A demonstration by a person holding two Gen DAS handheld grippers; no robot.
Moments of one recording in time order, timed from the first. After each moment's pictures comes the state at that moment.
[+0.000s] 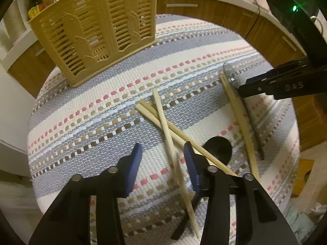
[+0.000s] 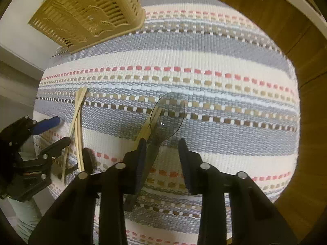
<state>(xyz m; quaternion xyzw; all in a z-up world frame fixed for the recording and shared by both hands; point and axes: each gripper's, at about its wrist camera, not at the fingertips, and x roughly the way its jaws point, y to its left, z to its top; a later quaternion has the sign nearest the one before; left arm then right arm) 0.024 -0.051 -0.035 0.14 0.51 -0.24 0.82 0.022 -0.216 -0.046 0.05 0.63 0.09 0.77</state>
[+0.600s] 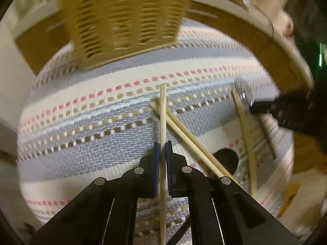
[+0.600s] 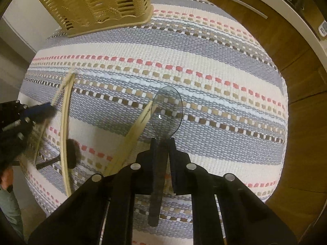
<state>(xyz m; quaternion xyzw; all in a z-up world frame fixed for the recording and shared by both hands) 0.050 -0.030 -0.043 0.02 0.52 -0.22 0.82 0.005 -0.189 -0.053 -0.05 0.61 0.07 0.79</state>
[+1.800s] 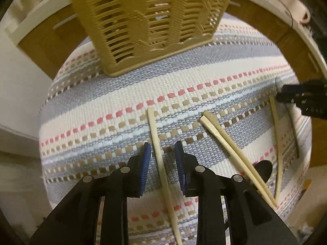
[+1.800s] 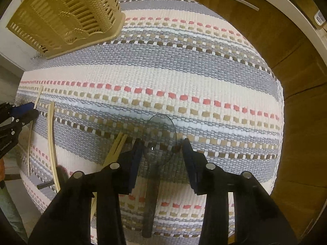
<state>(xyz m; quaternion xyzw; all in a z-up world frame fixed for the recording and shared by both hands) 0.100 -0.012 -0.040 0.11 0.57 -0.17 0.80 0.067 -0.226 -0.047 -0.03 0.64 0.04 0.77</state>
